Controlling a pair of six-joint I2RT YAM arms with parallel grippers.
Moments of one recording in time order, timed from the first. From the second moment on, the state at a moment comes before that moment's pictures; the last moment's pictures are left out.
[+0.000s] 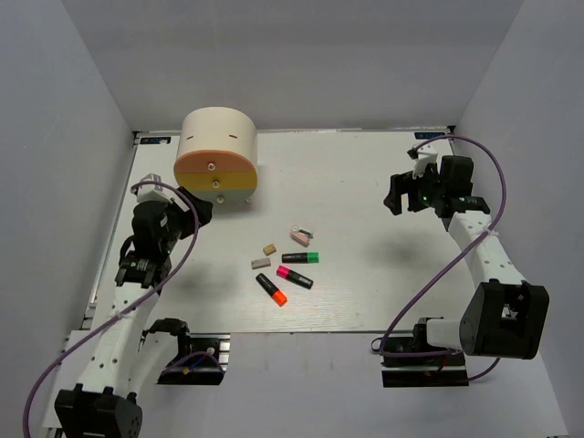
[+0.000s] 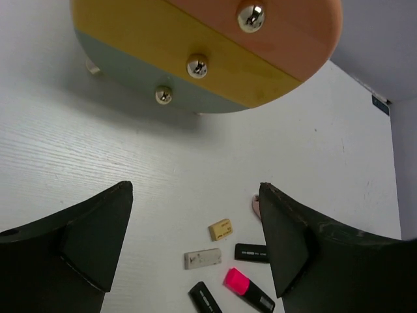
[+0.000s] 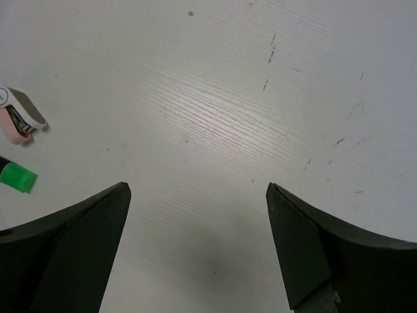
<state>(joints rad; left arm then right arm) -0.10 0.75 0.68 -0.28 0.00 -0.60 -0.03 1.29 0.98 -0.36 -0.44 -0.23</state>
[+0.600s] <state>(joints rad) -0.09 0.93 0.63 0.03 0.23 -0.87 -0.03 1.30 0.99 -0.48 -0.66 -0.45</state>
